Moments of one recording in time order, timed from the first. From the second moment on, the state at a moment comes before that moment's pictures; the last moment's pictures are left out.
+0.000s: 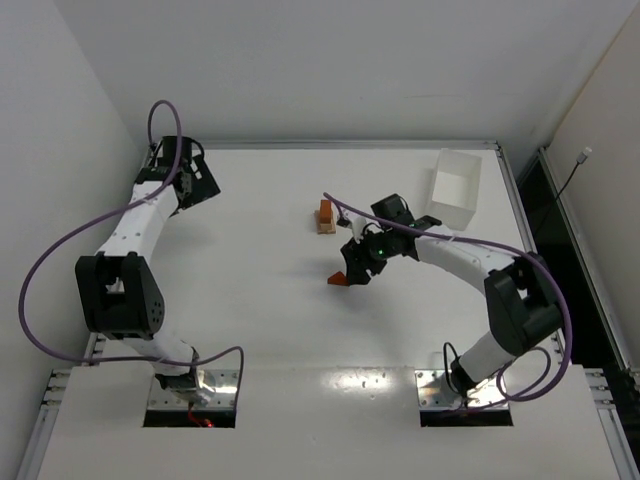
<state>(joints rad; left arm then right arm) 0.02 1.62 1.40 -0.66 -0.28 -0.46 0.50 1.59 0.97 -0.42 -0.52 -0.25</state>
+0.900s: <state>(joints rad) 0.09 1.73 1.44 -0.70 -0.03 -0.40 0.54 1.79 1.04 -0.33 -0.41 -0.29</state>
